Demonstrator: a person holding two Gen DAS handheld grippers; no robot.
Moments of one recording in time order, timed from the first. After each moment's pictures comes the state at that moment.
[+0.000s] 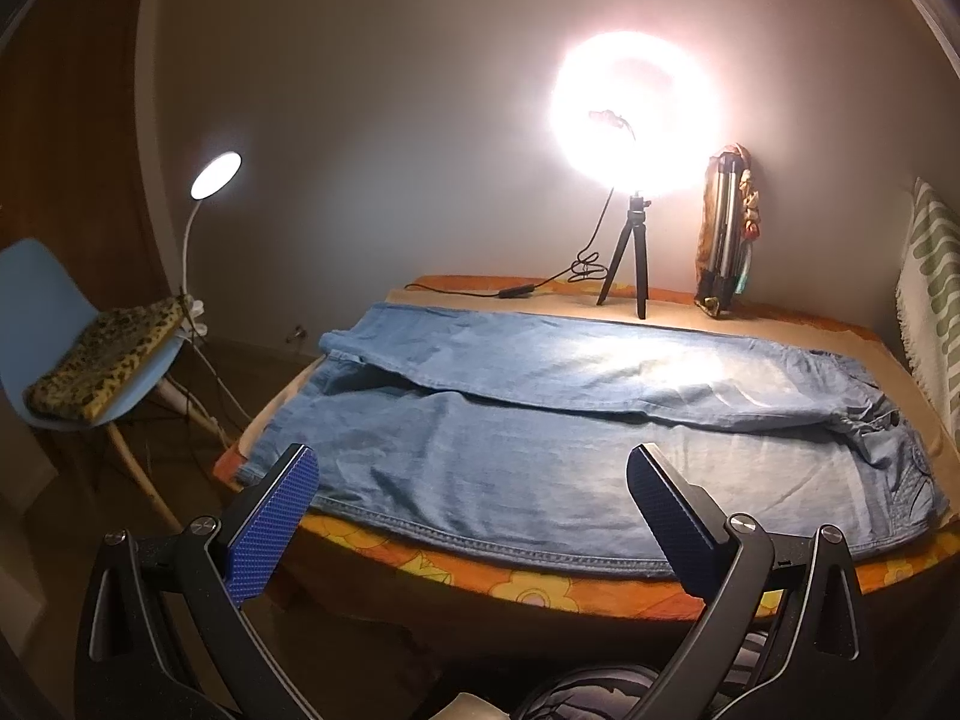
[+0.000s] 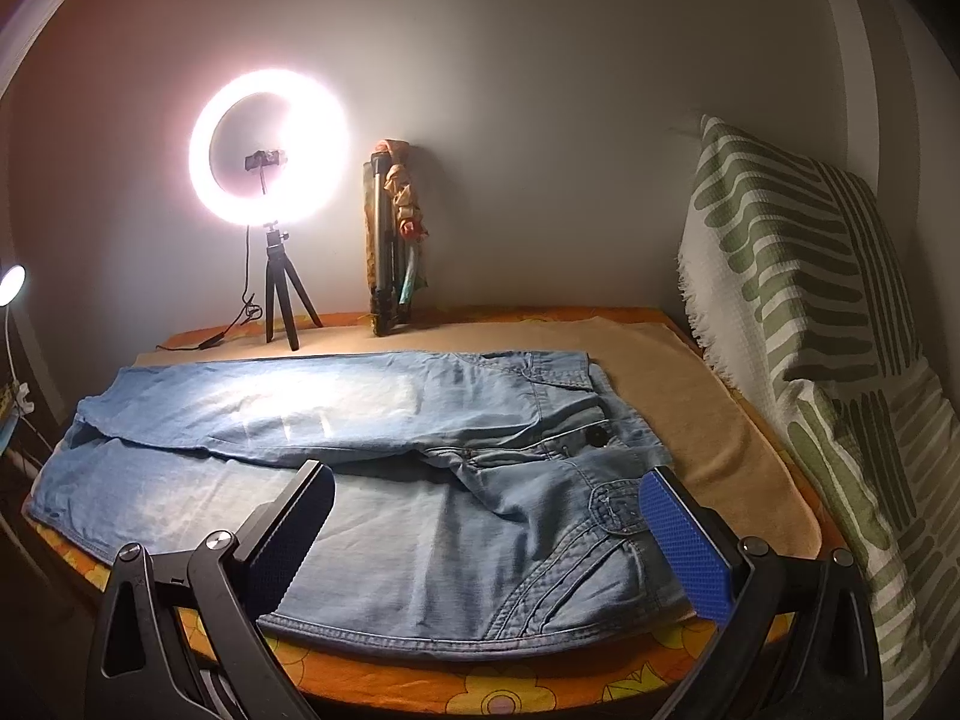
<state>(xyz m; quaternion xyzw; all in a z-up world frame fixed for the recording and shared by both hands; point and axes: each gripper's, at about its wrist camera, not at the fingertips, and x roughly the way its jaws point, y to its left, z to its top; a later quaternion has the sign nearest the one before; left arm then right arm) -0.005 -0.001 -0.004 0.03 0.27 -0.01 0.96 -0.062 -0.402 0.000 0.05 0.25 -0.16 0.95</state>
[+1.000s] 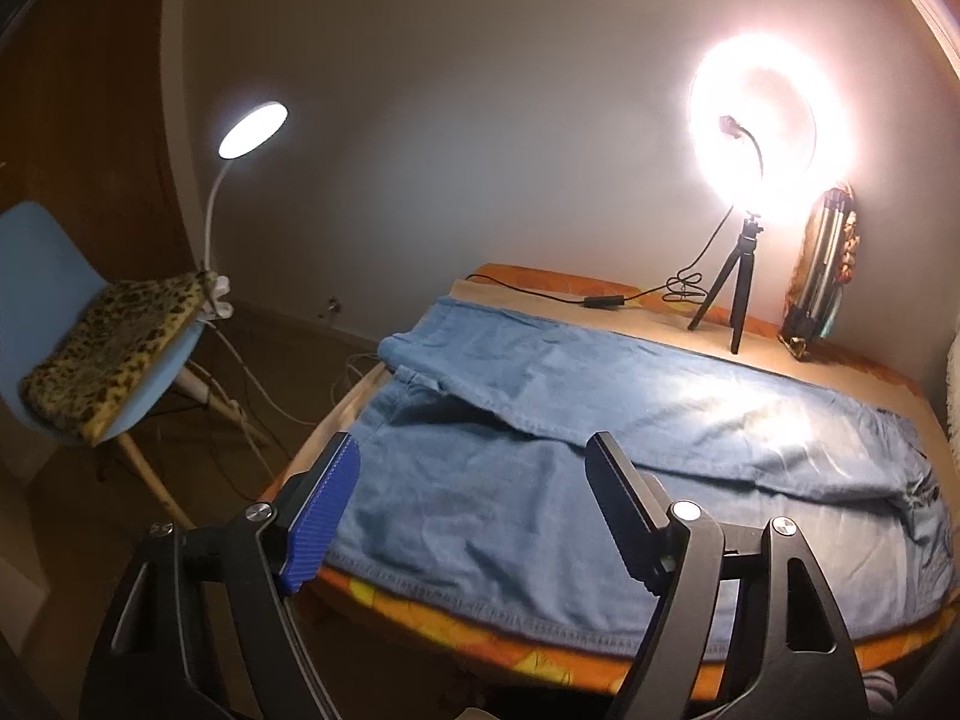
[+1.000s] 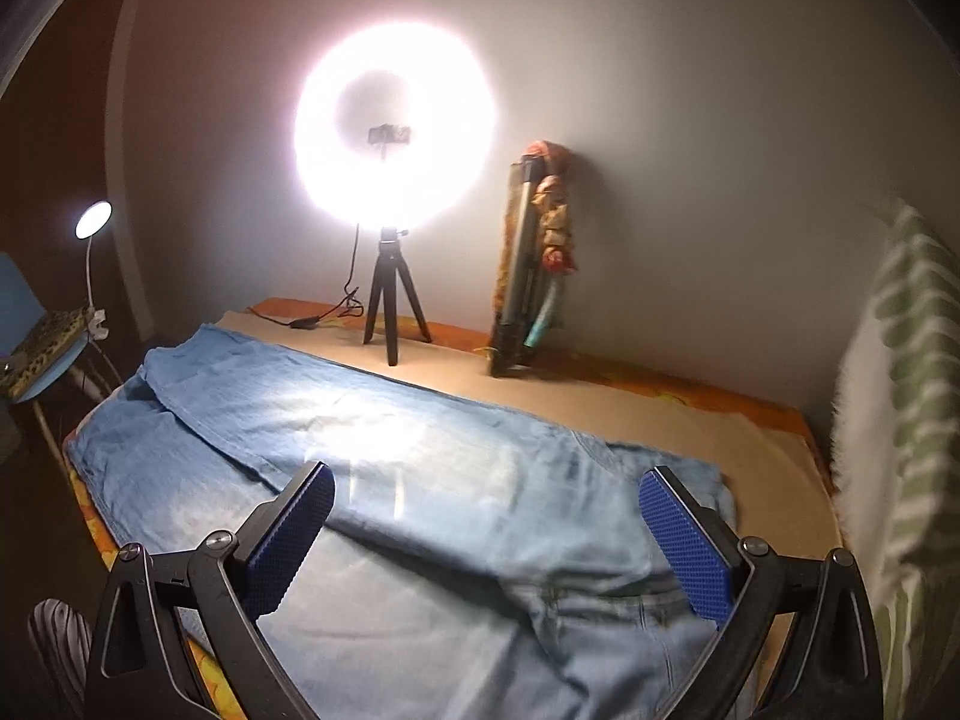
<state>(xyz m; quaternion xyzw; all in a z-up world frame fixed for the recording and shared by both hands) 0.115 0.091 0.009 -0.01 0.31 0.02 0.95 0.100 -0.405 0.030 -0.03 0.28 0.03 0.96</state>
